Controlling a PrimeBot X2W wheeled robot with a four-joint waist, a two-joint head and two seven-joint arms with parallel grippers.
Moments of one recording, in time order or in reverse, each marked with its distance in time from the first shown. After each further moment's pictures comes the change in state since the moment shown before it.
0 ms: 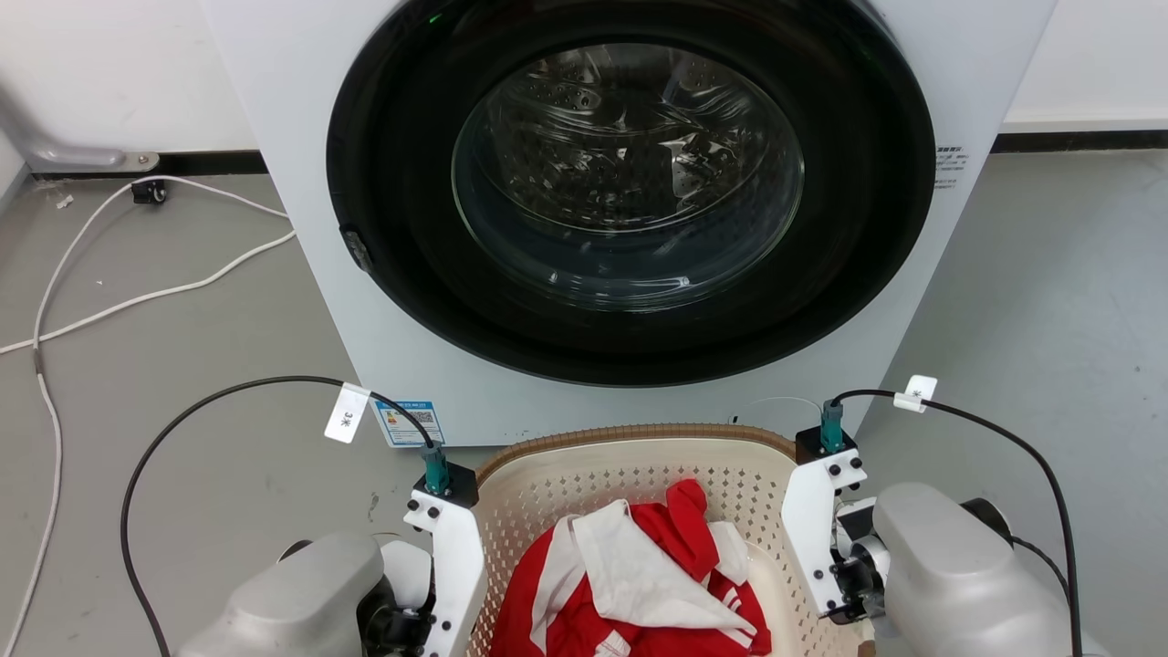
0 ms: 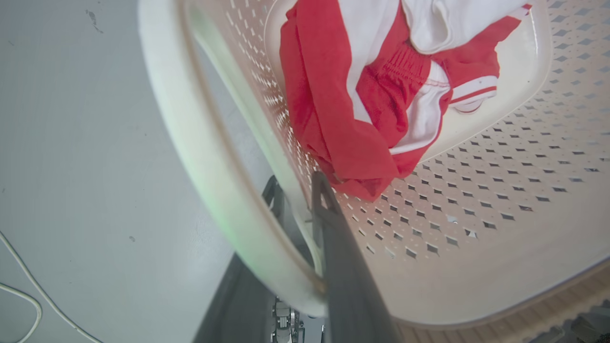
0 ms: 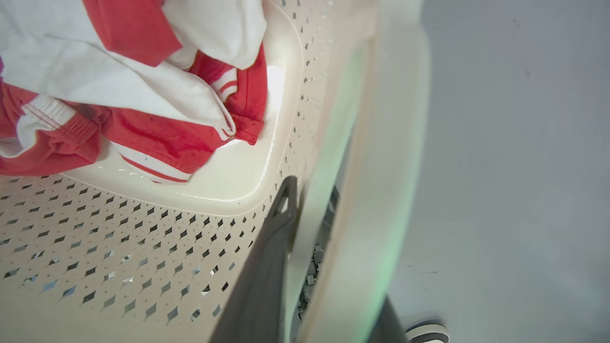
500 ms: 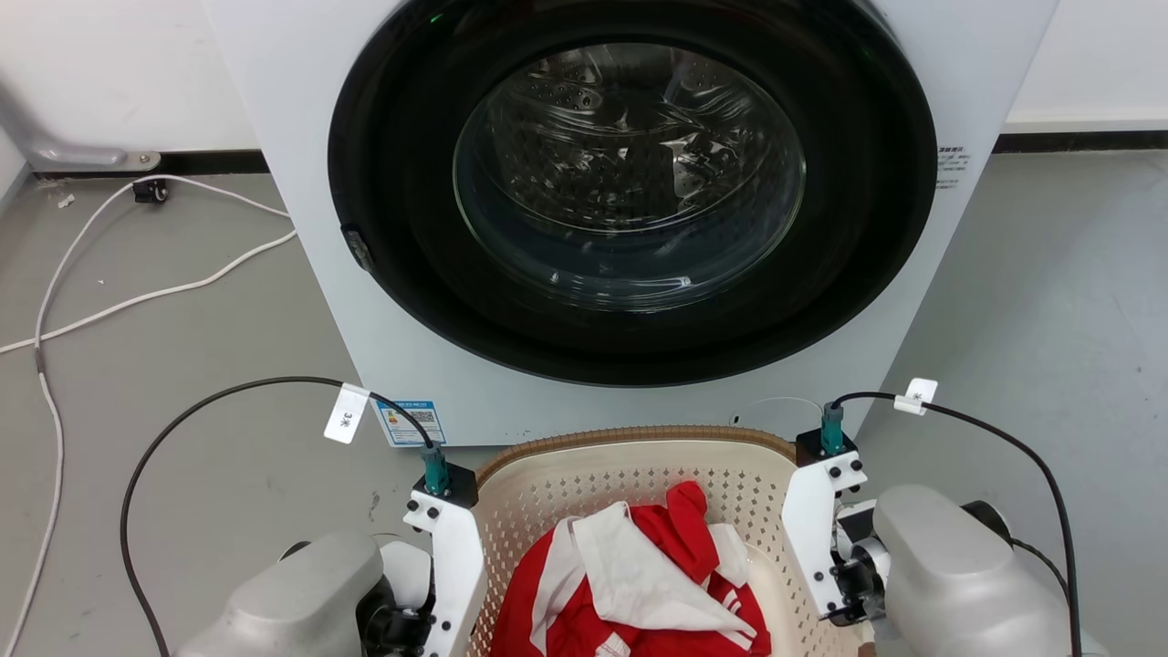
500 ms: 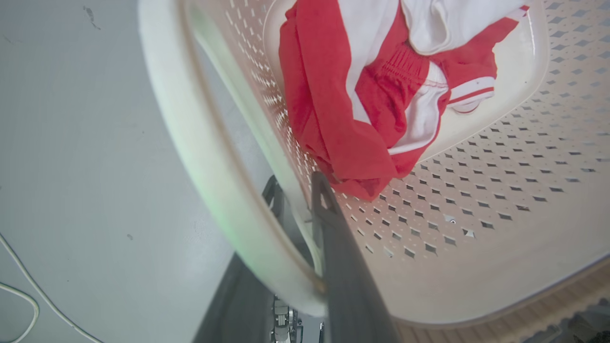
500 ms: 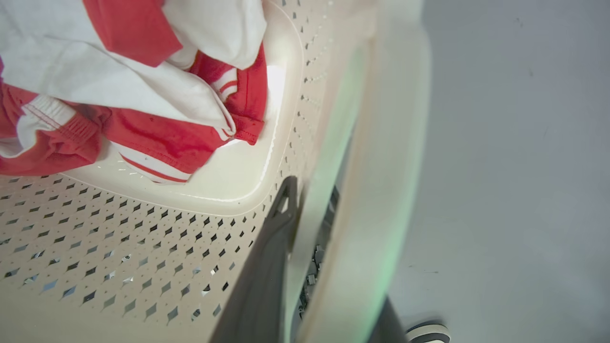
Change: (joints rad) left arm -0.001 0.001 -0.001 0.000 -0.005 0.000 0.003; right arm -0.003 -0.001 0.031 0.011 0.034 0.000 -0.010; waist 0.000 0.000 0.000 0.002
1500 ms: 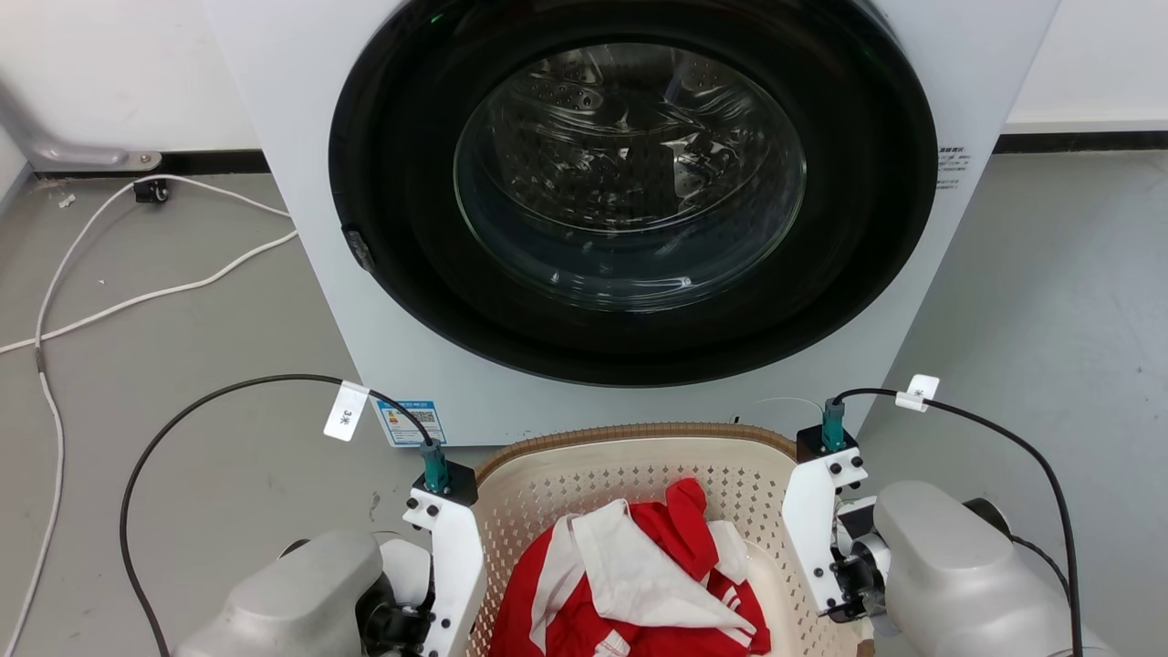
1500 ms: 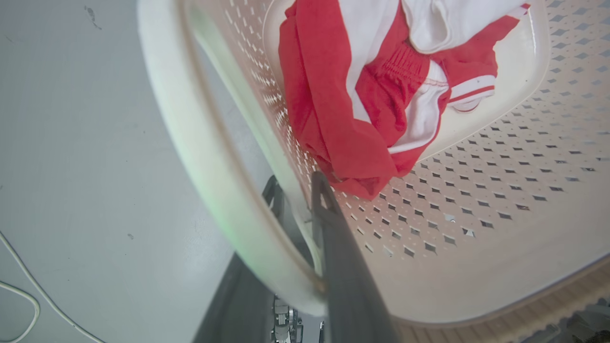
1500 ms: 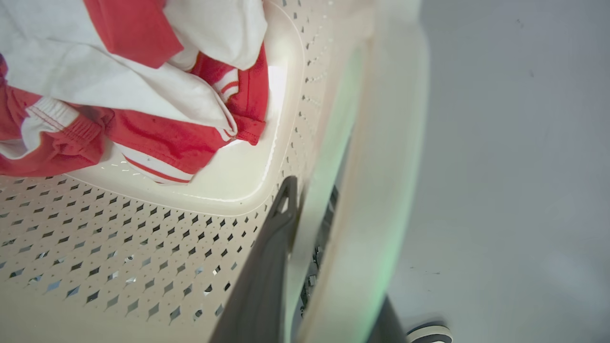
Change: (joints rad) left arm -0.004 0.000 0.000 0.001 -0.005 0.000 0.004; right arm -0.019 -0.001 0.050 0.020 0.060 0.000 -0.009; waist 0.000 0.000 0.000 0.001
